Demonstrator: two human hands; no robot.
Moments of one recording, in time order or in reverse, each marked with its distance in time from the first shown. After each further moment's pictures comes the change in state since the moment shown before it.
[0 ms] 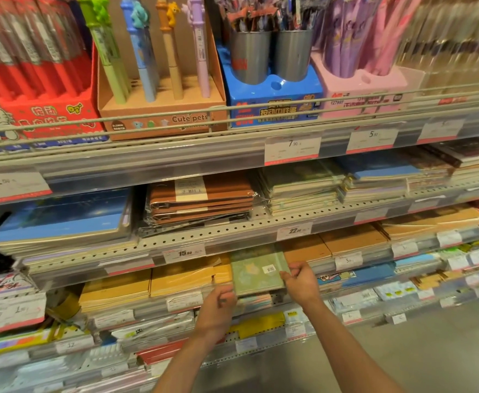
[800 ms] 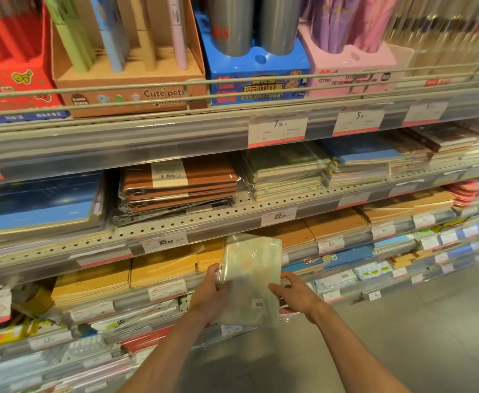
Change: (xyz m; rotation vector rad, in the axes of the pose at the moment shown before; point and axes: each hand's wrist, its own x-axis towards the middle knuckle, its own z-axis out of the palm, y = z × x) left_hand 0.027 -0.007 0.018 0.130 -0.119 -0.059; right_hand -0.026 0.038 -0.024 0.087 -0.390 0.145
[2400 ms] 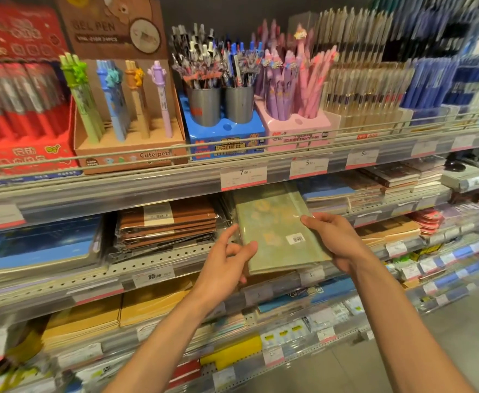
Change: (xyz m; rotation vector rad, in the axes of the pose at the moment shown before) left_hand -0.101 0.199 -0.019 -0.300 -0.089 0.392; right_hand -0.122 -0.158 -0.124 0.418 0.261 -0.383
